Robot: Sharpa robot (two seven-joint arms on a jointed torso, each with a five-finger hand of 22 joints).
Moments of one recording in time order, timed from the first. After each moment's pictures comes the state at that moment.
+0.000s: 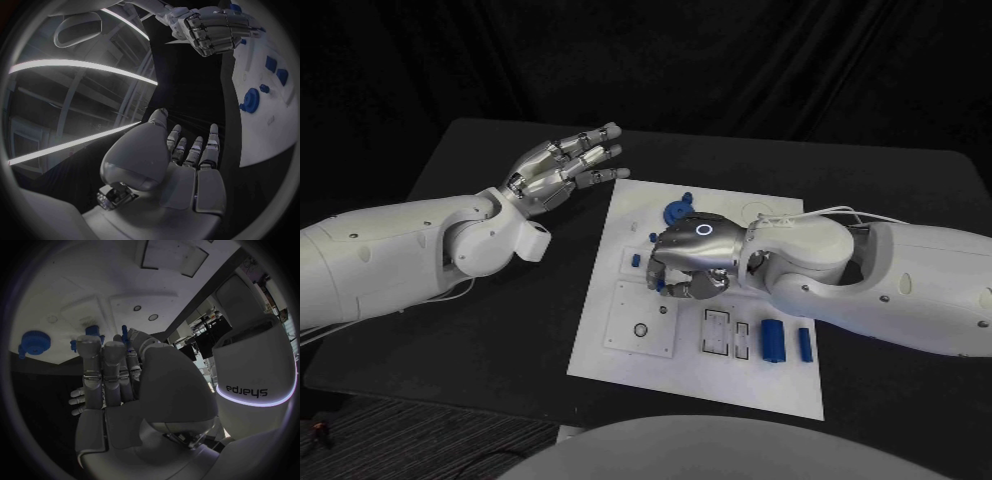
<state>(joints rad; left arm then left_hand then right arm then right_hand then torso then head) 1.28 -0.91 -0.21 1.40 -0.12 0.22 0.68 1.49 0.21 -0.18 0.19 0.53 0.43 0.07 0.06 0.05 0.05 0.03 0.14 0.03 0.13 0.19 0.07 0.03 0.16 0.28 0.29 0.10 0.43 1.31 -0.70 -0.21 1.74 -1.81 -0.16 0.09 1.49 -0.13 0.38 0.09 0.22 1.14 0.11 0.12 0.15 1.22 0.07 0.17 0.13 1.42 -0.03 0.91 0.87 0.15 1.38 0.07 0.69 1.31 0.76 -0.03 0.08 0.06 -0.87</state>
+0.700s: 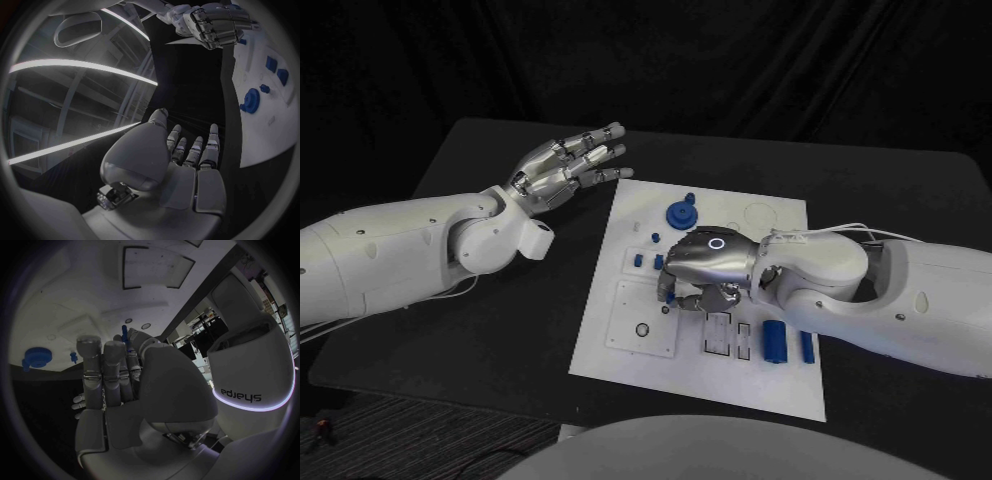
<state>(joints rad) 1.28 -0.91 -0.21 1.39 -0.12 0.23 0.68 1.49 0.21 -0.18 0.18 0.53 0.43 0.07 0.06 0.05 0.05 0.03 0.14 0.03 0.13 0.19 0.07 0.03 0.16 0.28 0.29 0.10 0.43 1.27 -0.74 -0.21 1.76 -1.81 -0.17 0.10 1.49 -0.13 0.38 0.08 0.22 1.13 0.11 0.11 0.15 1.22 0.07 0.16 0.13 1.42 -0.03 0.90 0.86 0.15 1.38 0.07 0.69 1.31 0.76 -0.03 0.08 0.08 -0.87</state>
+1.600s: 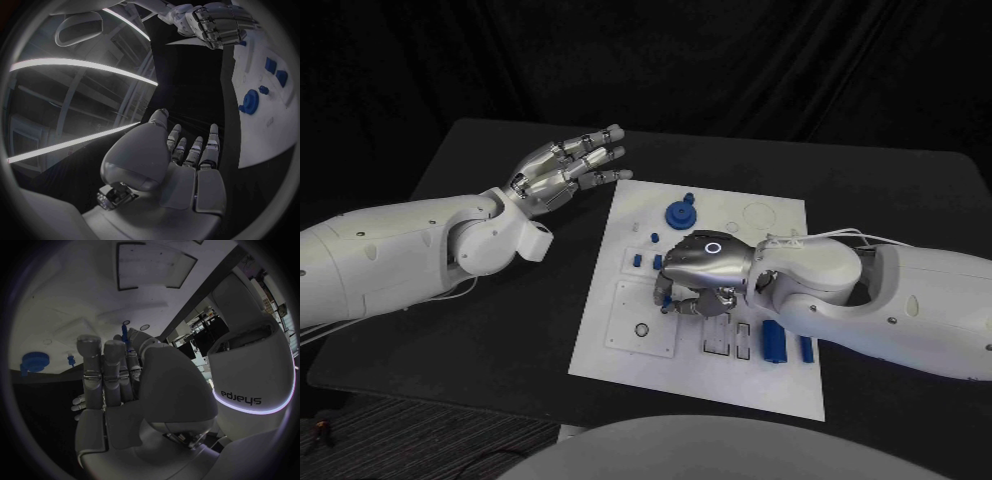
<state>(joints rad) 1.27 -0.90 -0.21 1.39 -0.12 0.25 0.68 1.49 0.21 -0.17 0.18 0.53 0.45 0.07 0.06 0.05 0.05 0.04 0.14 0.03 0.13 0.19 0.07 0.03 0.16 0.28 0.29 0.10 0.42 1.25 -0.73 -0.21 1.75 -1.81 -0.19 0.10 1.49 -0.13 0.37 0.08 0.22 1.13 0.12 0.10 0.15 1.22 0.07 0.16 0.13 1.42 -0.03 0.89 0.85 0.15 1.38 0.07 0.68 1.31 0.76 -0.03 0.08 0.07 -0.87</state>
